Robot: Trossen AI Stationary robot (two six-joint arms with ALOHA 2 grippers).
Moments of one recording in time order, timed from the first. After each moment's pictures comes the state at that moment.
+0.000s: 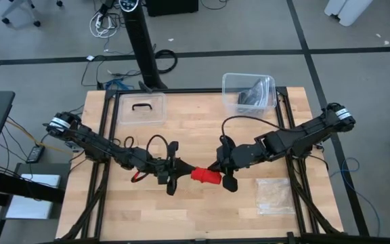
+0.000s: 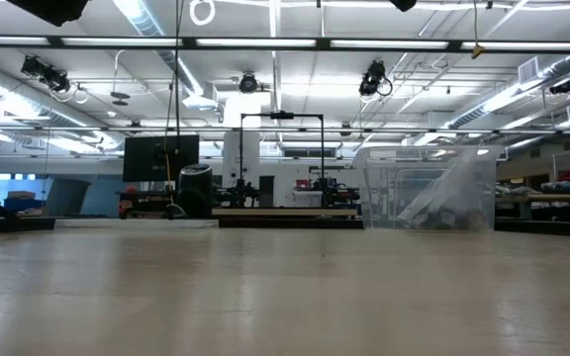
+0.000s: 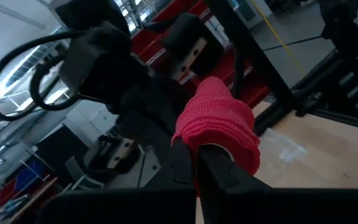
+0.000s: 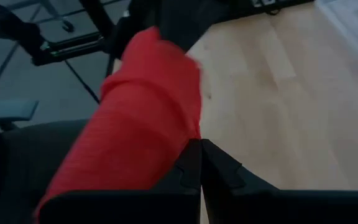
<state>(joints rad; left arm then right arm) -0.37 1.48 0.71 0.93 -0.22 0.72 0.37 1.44 1.27 -0.44 0.20 0.43</state>
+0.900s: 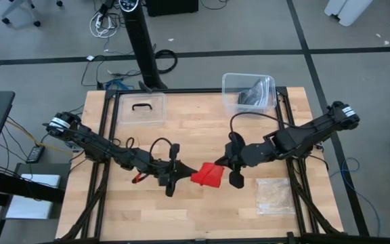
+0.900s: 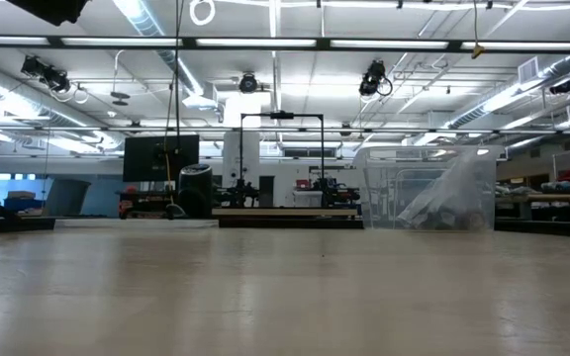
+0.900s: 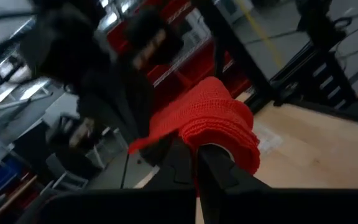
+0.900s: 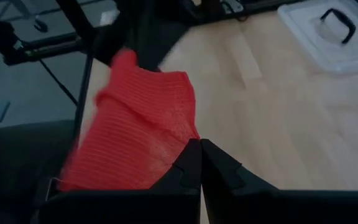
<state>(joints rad) -0.38 1.48 0.71 0.85 -0.18 0.70 0.39 1.37 1.27 -0.56 0.32 0.43</state>
